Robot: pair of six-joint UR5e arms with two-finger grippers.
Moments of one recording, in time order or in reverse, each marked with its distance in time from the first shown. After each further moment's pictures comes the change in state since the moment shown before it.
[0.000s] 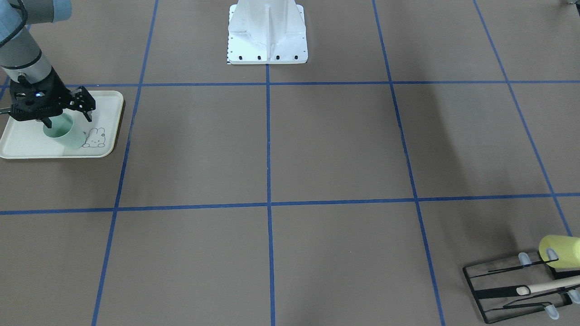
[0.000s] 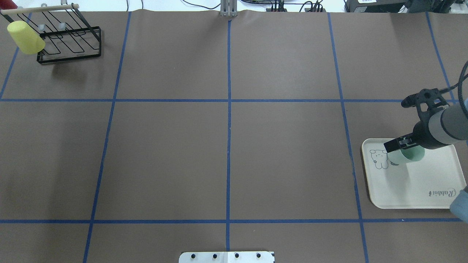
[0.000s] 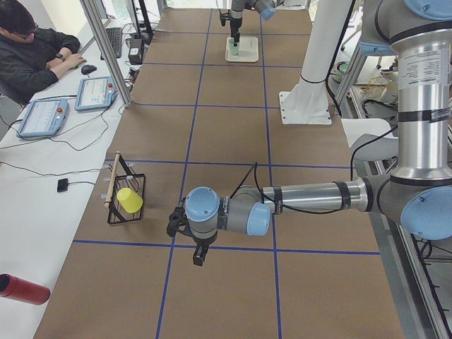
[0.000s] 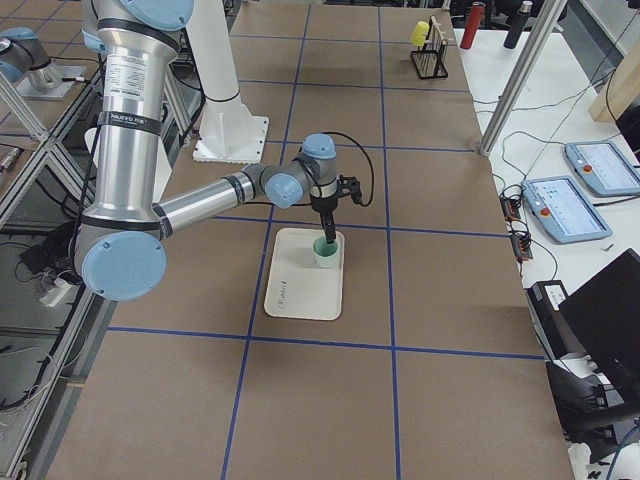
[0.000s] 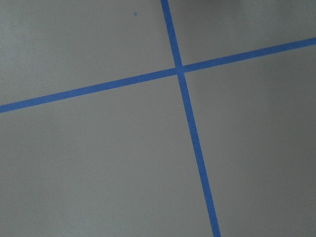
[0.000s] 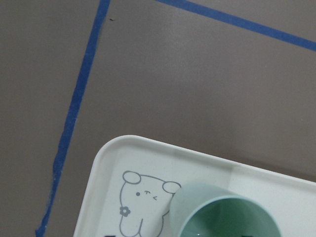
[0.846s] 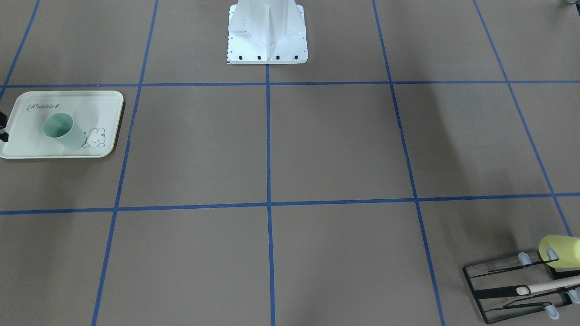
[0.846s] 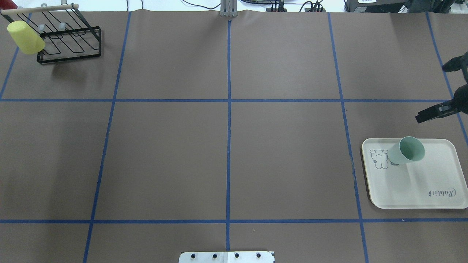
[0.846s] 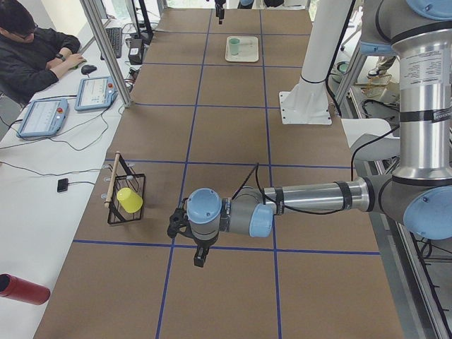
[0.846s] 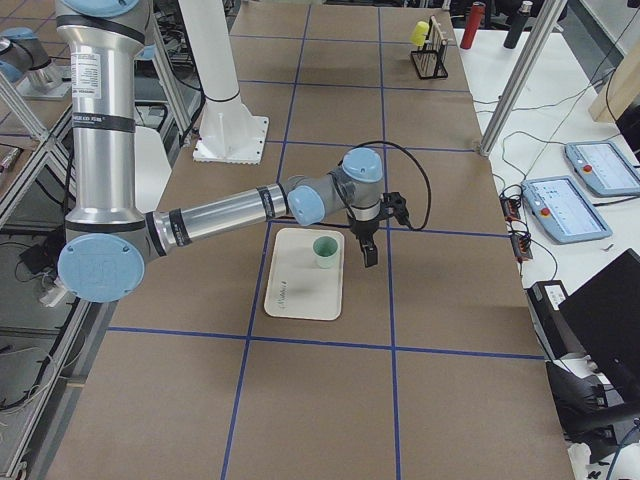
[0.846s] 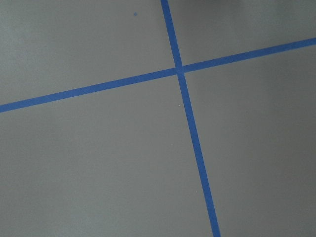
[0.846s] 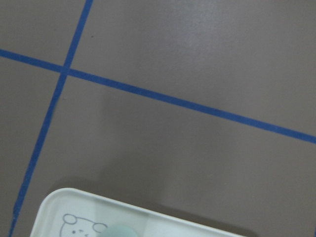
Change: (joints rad) left arm -0.021 0.008 -0.012 0.001 -0.022 0.003; right arm 0.452 0.125 -0.199 -0.135 0.248 -0.489
